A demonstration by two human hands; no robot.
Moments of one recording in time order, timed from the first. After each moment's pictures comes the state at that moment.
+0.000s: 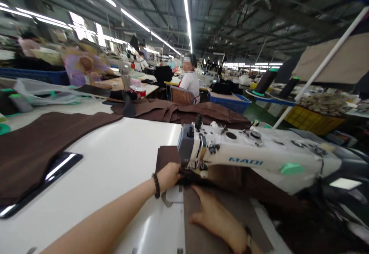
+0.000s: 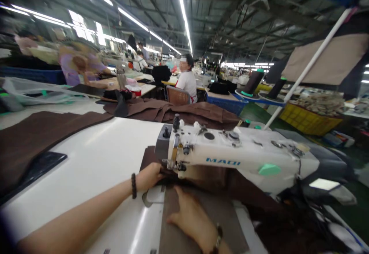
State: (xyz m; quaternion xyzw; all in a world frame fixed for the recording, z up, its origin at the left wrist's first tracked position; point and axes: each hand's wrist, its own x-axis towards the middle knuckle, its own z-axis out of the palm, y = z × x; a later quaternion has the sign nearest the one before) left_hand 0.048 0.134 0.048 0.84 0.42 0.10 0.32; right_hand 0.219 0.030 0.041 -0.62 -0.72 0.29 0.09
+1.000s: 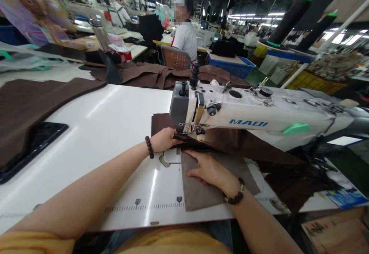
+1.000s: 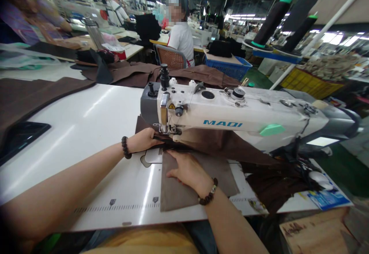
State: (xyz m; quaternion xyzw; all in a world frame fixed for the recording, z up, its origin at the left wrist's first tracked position) left_hand 0.046 0.144 0.042 0.85 0.37 0.10 0.36; right_hand 0.223 0.037 0.048 -0.59 -0.66 0.46 0.10
